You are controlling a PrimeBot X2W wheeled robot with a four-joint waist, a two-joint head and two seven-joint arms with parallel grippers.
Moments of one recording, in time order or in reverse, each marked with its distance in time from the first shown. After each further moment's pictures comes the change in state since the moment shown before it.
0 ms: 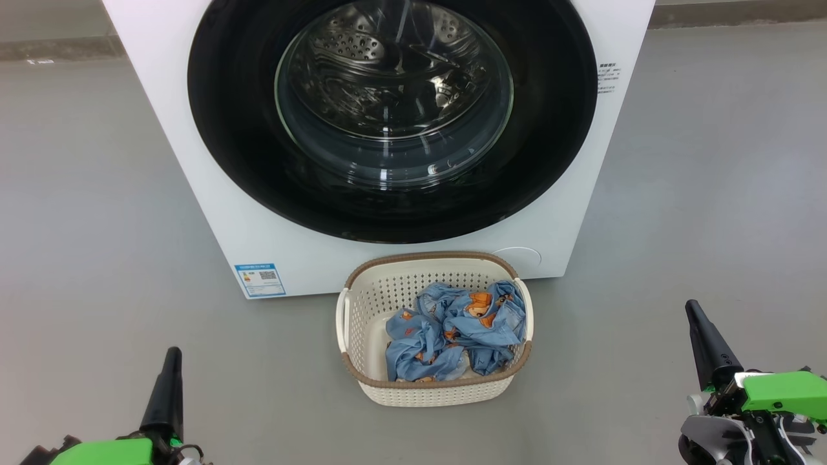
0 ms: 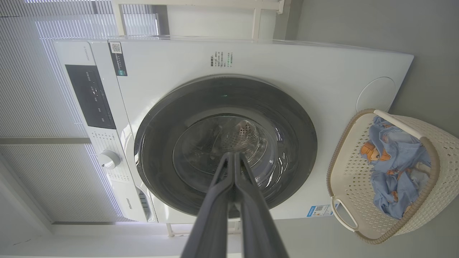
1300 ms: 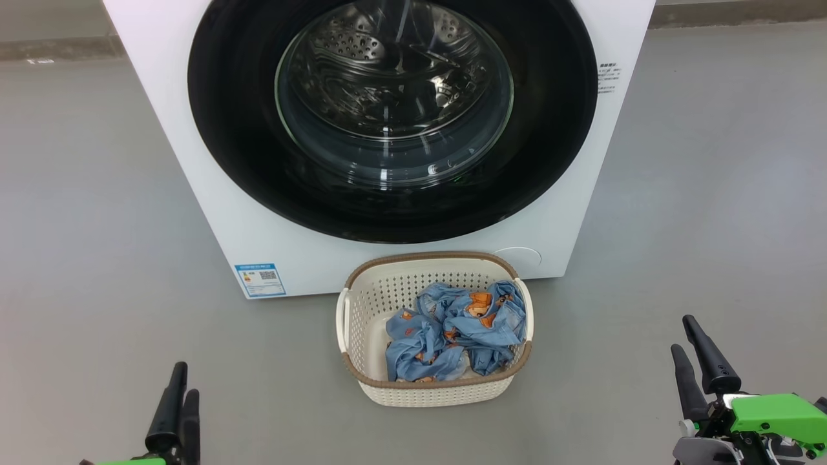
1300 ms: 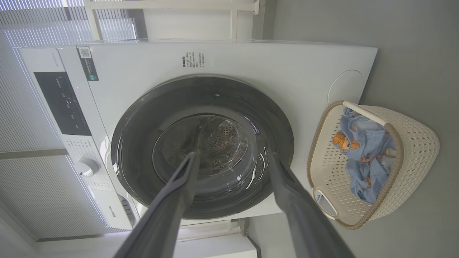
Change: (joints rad) left arm 0.033 -0.011 -0.012 0.051 0.000 0.002 -0.006; right arm 0.029 0.018 0.003 0.056 0.000 -0.003 -0.005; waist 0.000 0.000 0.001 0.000
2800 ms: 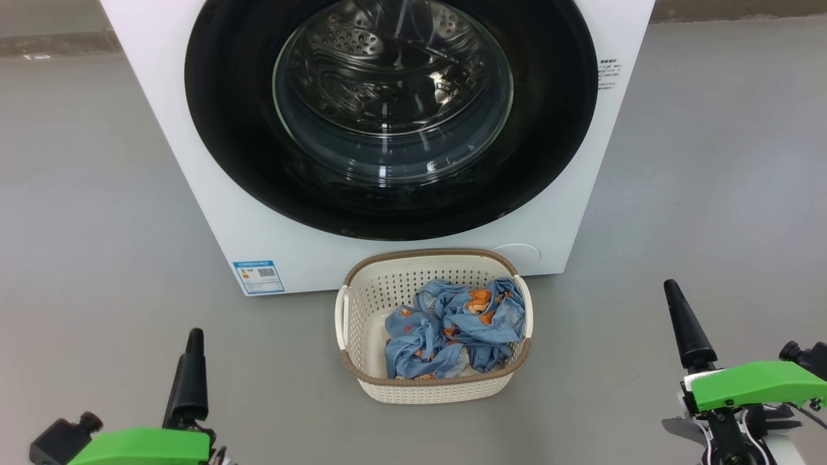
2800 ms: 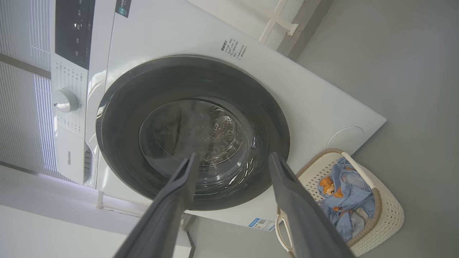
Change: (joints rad) left arm -0.046 0.014 -0.074 -0.033 0.408 0.000 -0.135; right arm -0.040 -0.057 0.121 -0.073 -0.351 0.000 -0.134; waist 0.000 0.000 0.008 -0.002
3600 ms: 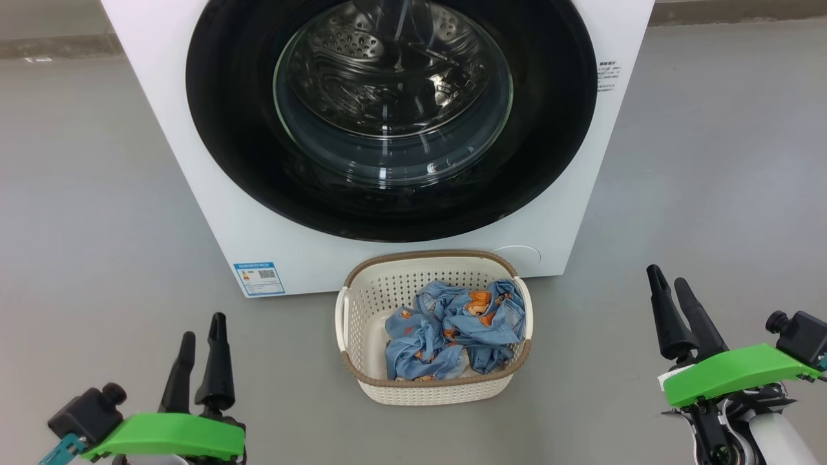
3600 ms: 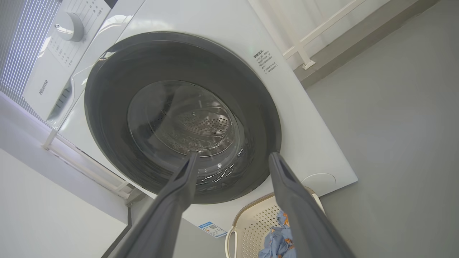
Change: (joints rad) left arm -0.036 0.000 -0.036 0.007 0.358 0.000 -0.065; right arm -0.038 -0.049 0.068 -0.003 -0.354 0.000 -0.064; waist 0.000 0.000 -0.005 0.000
